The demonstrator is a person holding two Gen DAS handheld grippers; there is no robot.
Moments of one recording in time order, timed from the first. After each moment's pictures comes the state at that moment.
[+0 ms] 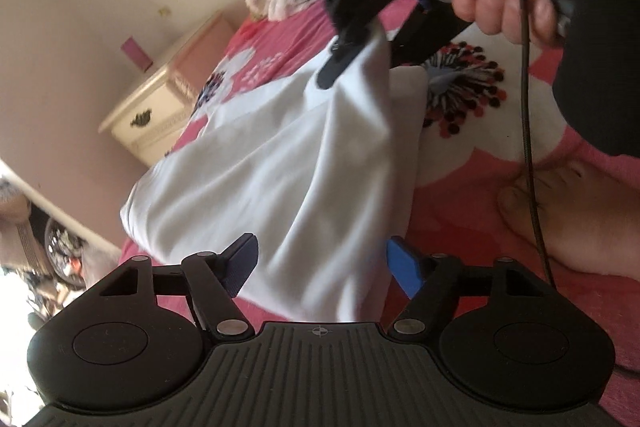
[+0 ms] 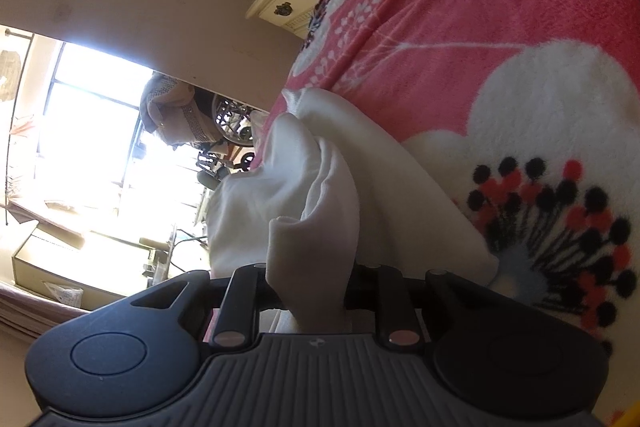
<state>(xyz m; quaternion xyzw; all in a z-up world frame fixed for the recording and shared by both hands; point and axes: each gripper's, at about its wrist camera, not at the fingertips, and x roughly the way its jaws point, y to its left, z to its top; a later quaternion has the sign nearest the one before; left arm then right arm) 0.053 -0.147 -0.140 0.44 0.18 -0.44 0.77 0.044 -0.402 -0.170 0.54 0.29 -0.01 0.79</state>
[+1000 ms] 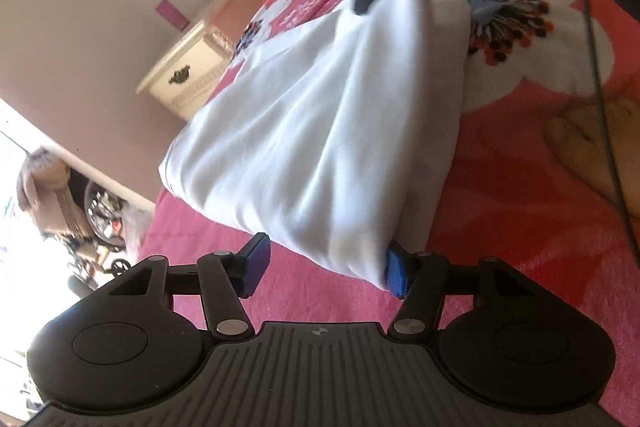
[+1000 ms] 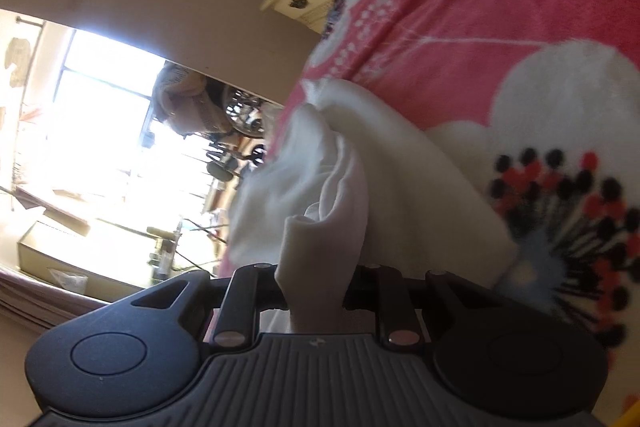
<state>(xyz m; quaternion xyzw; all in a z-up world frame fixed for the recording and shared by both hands) 0.061 -0.137 -0.157 0.47 0.21 -0.35 0.78 0.042 -0.396 -0.166 0.52 0.30 0.00 0.80</state>
